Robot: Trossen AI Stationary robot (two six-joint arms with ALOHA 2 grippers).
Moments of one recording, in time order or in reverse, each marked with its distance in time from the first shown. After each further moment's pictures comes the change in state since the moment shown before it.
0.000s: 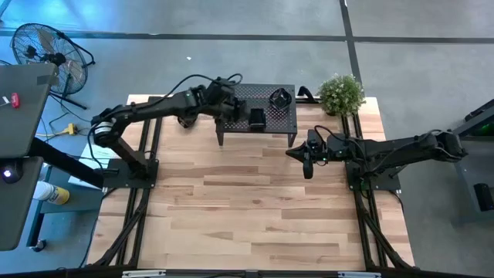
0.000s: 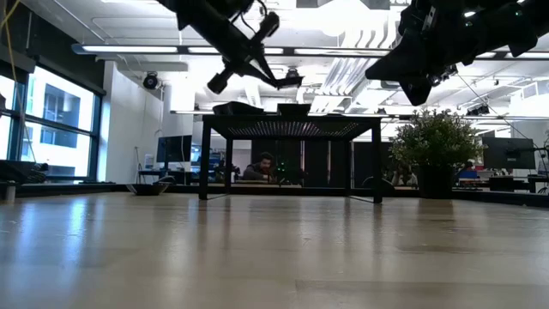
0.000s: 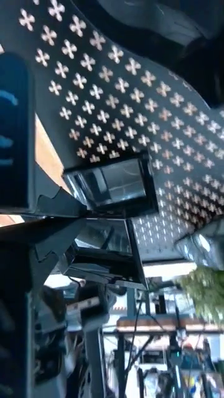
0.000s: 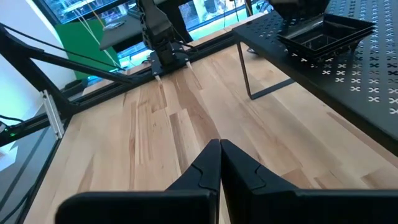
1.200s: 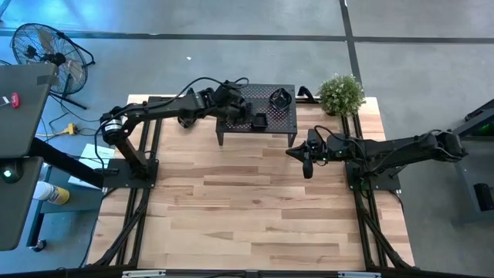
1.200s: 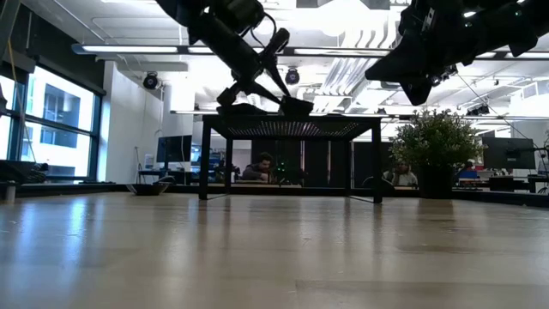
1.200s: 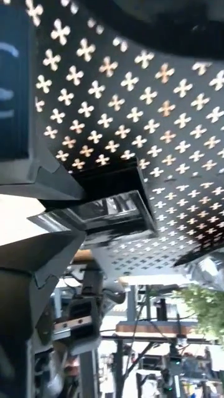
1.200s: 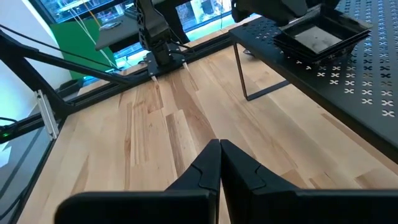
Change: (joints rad) left arm 0.008 0.091 0.004 0.067 0.014 -0.029; right arm 0.000 0.000 0.000 -0.001 0.014 -0.011
